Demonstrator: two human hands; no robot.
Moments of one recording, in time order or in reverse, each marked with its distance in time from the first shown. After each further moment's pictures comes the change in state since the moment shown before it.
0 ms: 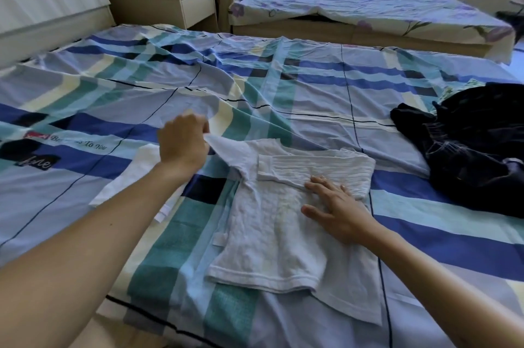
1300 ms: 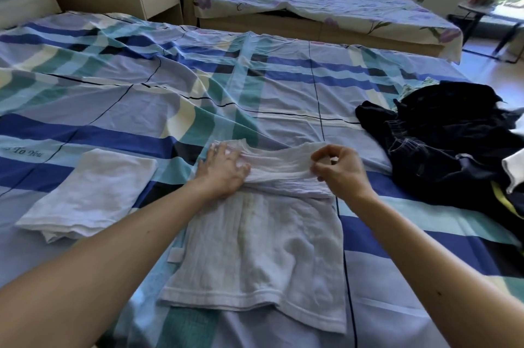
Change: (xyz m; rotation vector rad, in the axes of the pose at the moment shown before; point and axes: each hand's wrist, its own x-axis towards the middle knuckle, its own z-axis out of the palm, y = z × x) left_hand -0.012 0.090 0.102 -0.177 -0.638 0.112; right_hand 0.023 0.029 -0.062 0.637 0.513 0.312
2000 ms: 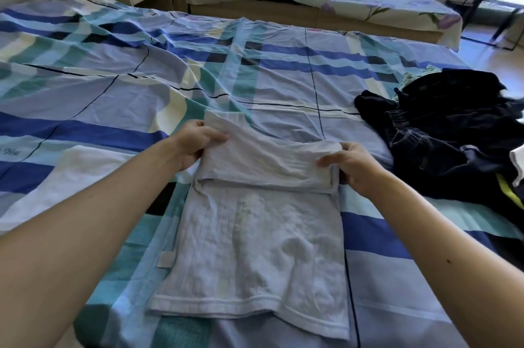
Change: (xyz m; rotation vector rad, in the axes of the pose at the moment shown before) left_hand 0.027 -0.019 -0.047 -1.222 -0.058 -0.177; right_hand 0.037 0.021 -0.017 0.319 -0.143 0.349
